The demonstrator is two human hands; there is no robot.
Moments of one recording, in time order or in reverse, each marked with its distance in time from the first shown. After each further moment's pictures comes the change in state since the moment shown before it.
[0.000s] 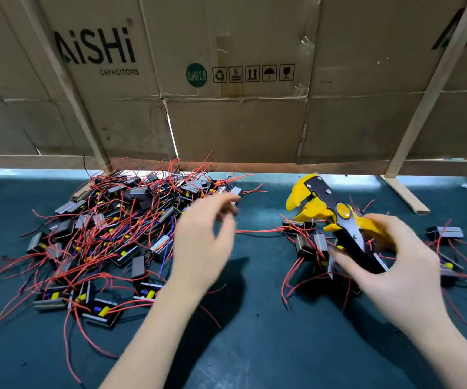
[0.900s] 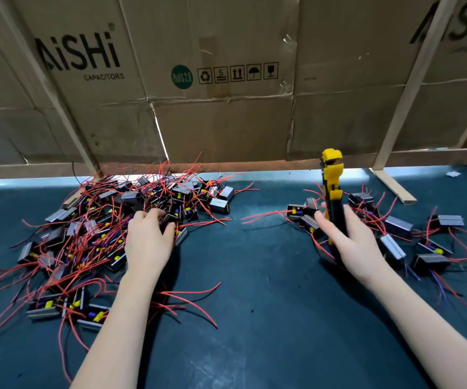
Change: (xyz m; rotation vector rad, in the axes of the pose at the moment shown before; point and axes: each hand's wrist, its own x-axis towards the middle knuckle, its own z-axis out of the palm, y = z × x) left_hand 0.008 -0.095 -0.019 0.497 -0.105 -0.529; right_hand 0.029 0.035 0.039 0.319 -0.277 0.236
